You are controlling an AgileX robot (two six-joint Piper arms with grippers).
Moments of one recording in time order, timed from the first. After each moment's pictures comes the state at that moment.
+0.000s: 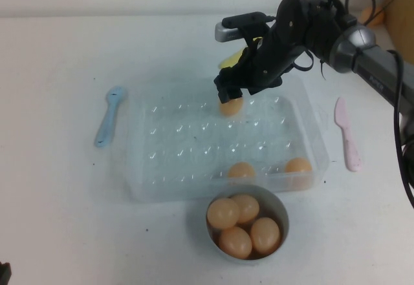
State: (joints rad) right arm 0.44 2.39 -2.24 0.23 0.99 -0.08; left arm -0.17 -0.01 0.03 0.05 0.37 -0.01
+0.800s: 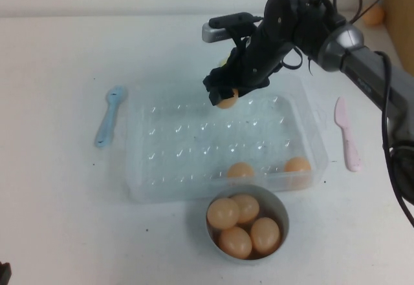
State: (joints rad) right arm 0.47 2.44 -2.35 0.25 1.08 -0.08; left arm -0.17 -0.01 0.03 0.05 0.37 -0.01
